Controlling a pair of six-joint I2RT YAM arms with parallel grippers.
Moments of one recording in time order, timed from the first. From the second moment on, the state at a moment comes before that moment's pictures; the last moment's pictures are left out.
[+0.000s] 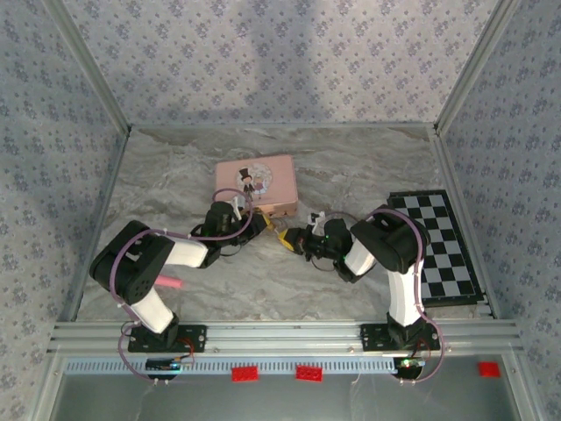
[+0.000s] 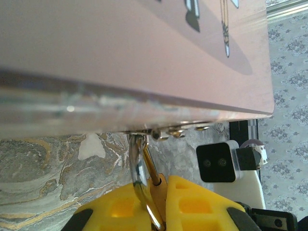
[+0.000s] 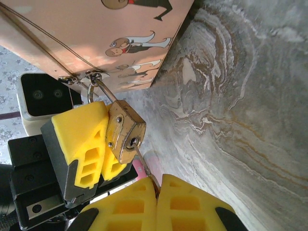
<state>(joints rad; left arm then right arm) -0.57 1.65 0.52 0.66 0.35 -1.09 0.64 1.99 0.45 1.29 -0.51 1.47</state>
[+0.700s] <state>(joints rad) -0.58 1.67 0.52 0.72 0.35 -1.11 0.61 1.99 0.45 1.29 -0.55 1.49</state>
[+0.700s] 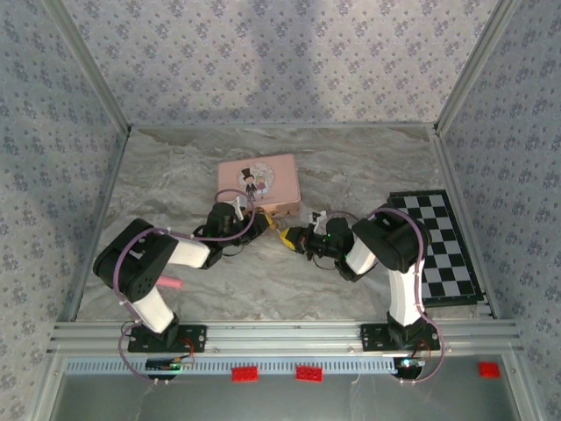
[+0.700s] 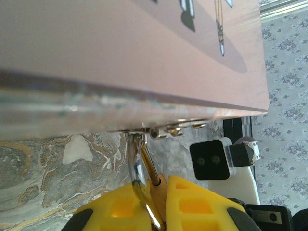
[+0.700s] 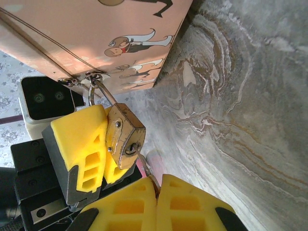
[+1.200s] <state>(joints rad) -0.58 1.69 0.52 0.77 0.35 -1.11 0.57 1.98 0.47 1.28 -0.62 1.52</state>
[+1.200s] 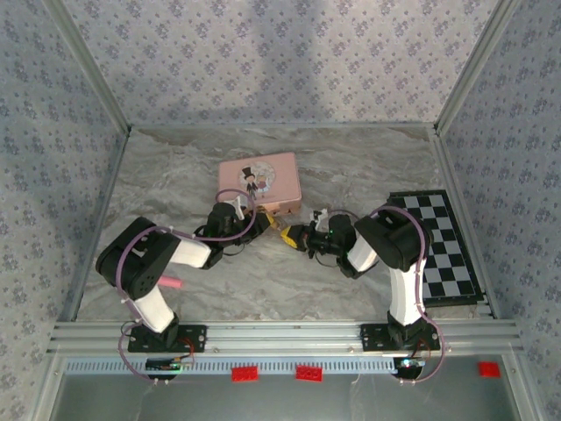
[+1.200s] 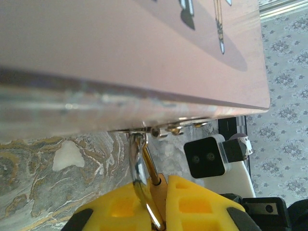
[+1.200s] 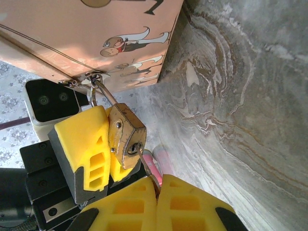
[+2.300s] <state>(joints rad) -0.60 1.72 0.55 0.78 0.38 -1.11 0.52 1.97 0.46 1.26 -0.68 1.51</state>
